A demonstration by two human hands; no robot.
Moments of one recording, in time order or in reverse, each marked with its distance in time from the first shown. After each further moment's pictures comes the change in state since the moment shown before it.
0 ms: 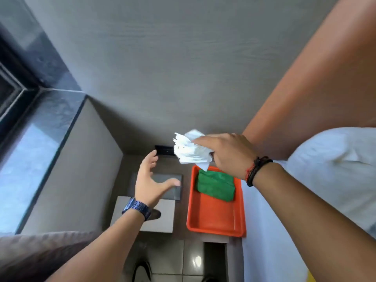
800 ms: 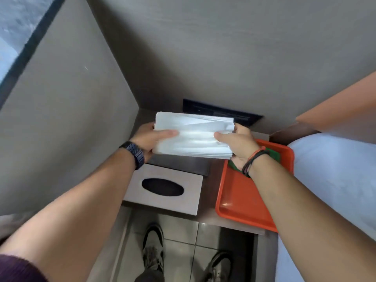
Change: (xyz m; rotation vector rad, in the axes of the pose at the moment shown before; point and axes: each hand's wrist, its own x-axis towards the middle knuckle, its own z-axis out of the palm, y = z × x) left_hand 0.107 -0.128 -0.046 -0.394 -0.262 -0.521; right_hand 0.089 0.044 0.262 1.319 0.100 0.876
